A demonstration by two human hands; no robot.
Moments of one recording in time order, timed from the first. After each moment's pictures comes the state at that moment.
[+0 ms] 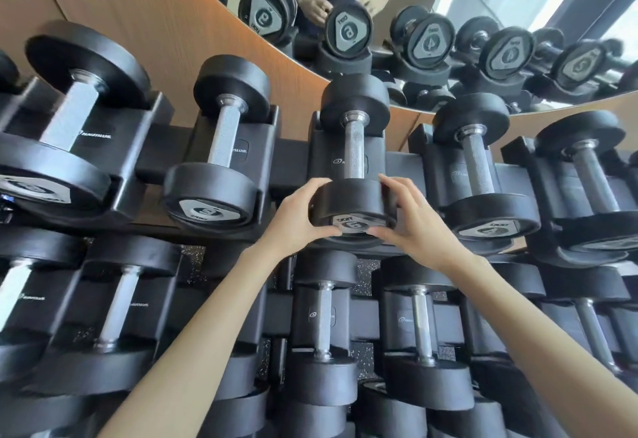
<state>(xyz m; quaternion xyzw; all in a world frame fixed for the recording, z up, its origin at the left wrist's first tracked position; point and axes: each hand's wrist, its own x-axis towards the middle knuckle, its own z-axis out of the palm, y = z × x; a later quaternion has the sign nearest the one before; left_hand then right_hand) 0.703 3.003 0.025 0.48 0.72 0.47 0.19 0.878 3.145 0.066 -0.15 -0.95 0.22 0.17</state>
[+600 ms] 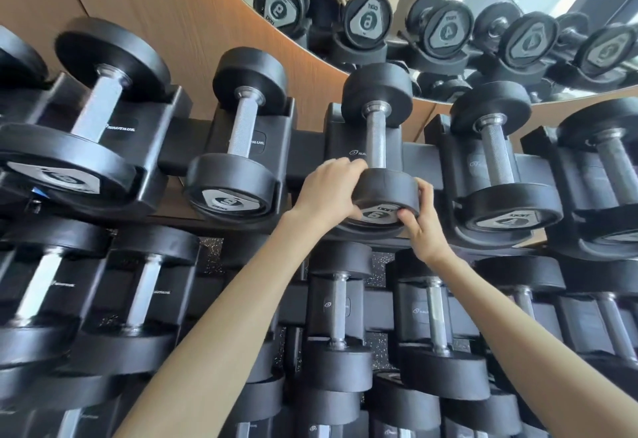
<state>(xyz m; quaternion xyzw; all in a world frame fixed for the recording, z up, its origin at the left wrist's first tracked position) 0.714 3.021 0.081 0.56 0.79 0.22 0.05 0.870 3.135 0.020 -0.27 -0.83 0.41 0.27</state>
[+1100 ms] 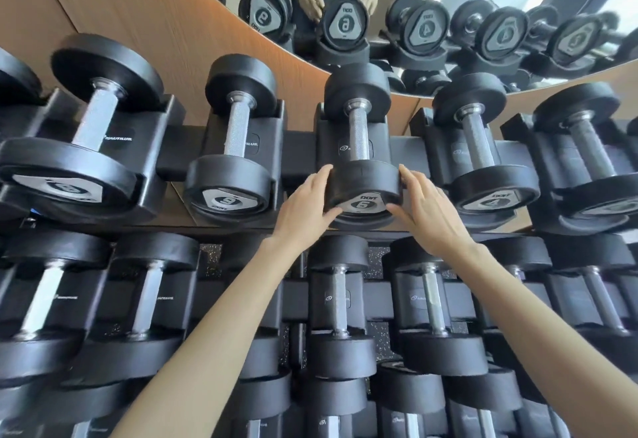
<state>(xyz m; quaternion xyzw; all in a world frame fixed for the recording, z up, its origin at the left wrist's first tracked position) 0.719 2.981 0.045 0.51 0.80 0.30 0.09 0.891 3.123 0.057 -0.26 -0.95 0.08 0.16</state>
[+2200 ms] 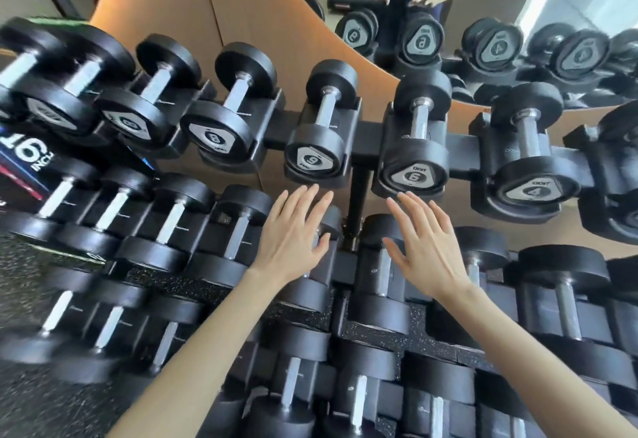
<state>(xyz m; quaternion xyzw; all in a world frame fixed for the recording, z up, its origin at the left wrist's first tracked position) 0.783 2.780 0.071 0.50 0.85 0.08 -0.15 0.940 2.965 0.070 -0.13 -0.97 -0.02 0.19</state>
